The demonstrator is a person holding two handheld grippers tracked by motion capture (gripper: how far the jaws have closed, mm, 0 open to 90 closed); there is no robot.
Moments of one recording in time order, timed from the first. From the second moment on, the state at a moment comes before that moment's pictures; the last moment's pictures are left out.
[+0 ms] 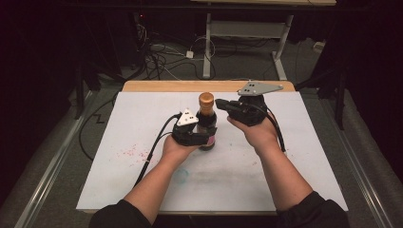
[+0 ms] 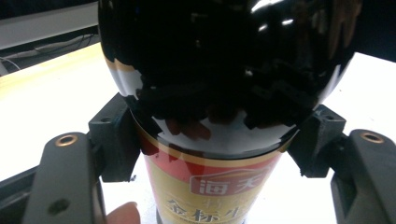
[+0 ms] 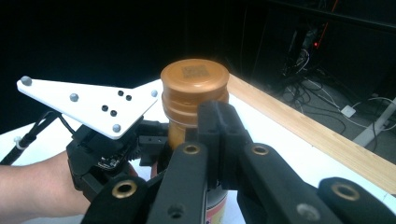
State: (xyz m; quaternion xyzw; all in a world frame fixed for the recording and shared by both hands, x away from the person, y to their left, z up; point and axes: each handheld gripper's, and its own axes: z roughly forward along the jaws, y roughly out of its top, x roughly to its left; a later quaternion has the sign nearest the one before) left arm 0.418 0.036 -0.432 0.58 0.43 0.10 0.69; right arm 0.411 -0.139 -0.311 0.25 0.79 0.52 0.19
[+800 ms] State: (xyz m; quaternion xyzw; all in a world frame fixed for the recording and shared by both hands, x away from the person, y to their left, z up) left arm 0.416 0.036 -0.433 0.58 0.42 0.11 0.69; right arm 0.411 -0.132 -0.306 0.24 0.81 0.50 0.20
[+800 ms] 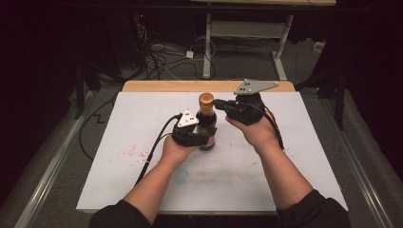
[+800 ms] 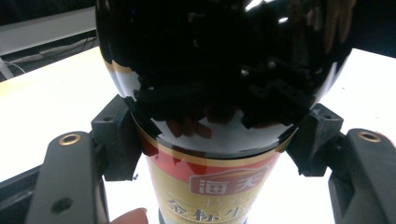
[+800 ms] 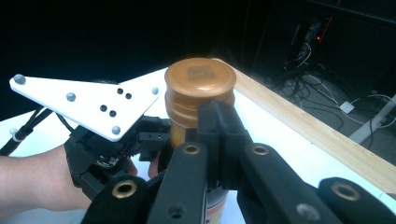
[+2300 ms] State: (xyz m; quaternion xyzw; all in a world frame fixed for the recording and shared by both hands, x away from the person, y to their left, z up) left arm 0.416 0.035 -0.437 0.58 0.41 0.12 0.69; right arm 0.412 -0.130 -0.288 0.23 0.79 0.53 0.19
